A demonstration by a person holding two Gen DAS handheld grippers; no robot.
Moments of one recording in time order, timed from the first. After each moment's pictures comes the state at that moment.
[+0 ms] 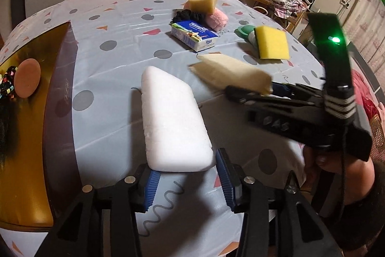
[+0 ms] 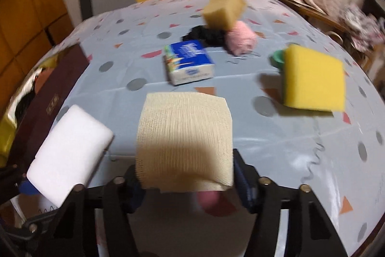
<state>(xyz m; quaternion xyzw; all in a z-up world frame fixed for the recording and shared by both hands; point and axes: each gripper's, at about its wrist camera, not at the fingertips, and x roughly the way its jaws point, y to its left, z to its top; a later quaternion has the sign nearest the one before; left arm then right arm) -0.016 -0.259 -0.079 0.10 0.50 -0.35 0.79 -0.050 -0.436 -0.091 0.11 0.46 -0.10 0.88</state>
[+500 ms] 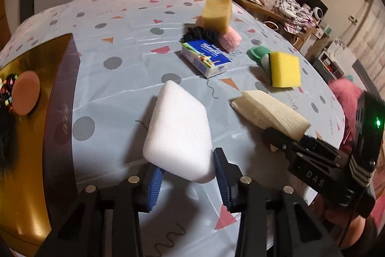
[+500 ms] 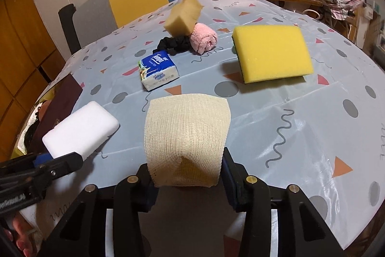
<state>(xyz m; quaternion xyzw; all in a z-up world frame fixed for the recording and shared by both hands) 0.019 -0.273 -0.073 0.05 0.49 -0.33 0.80 -0.084 -0.455 -0.091 0.19 0.41 -0.13 0.88</state>
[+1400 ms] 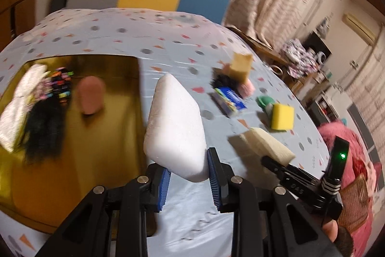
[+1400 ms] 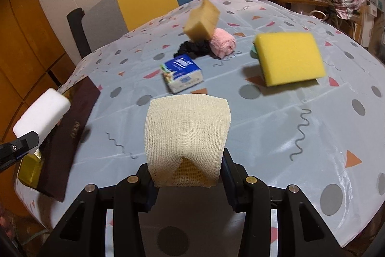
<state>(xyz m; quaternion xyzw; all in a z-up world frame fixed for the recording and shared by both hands) 0.029 -0.167 -0.020 -0.06 0.44 -0.30 0.84 -0.081 -0.428 -0.076 0.20 0.40 -0.11 0.89</state>
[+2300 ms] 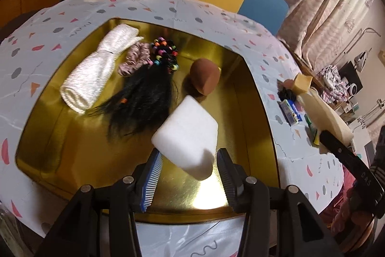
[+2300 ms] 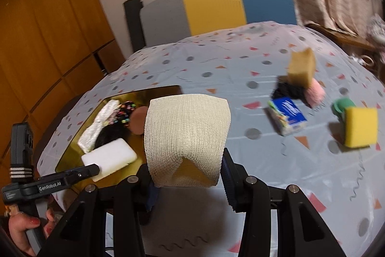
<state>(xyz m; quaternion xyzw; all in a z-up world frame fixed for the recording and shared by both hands) 0.052 -0.038 -0.054 -0.11 0.48 -0.20 0.85 -0.026 -0.303 -0.002 0.13 0.37 0.02 0.92</state>
